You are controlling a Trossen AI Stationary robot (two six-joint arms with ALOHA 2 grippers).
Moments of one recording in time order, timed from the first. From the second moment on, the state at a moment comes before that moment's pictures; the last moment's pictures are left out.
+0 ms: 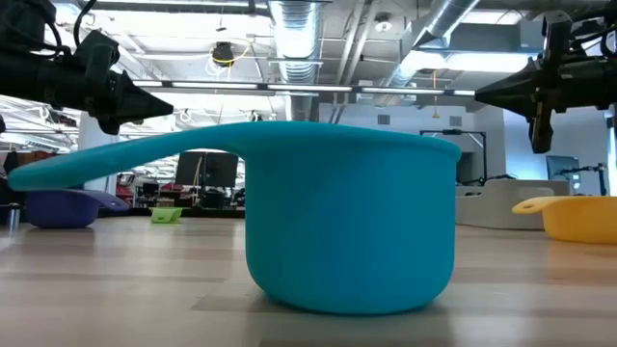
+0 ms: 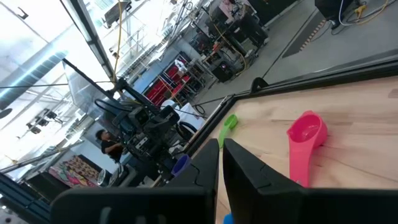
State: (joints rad) left arm 0.23 0.01 0.01 0.07 -0.29 -0.12; right arm 0.01 0.01 0.01 0.07 0.47 0.78
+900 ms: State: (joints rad) left arm 0.18 0.05 0.09 0.12 -0.24 -0.77; right arm -0.04 0.01 0.01 0.13 0.52 0.83
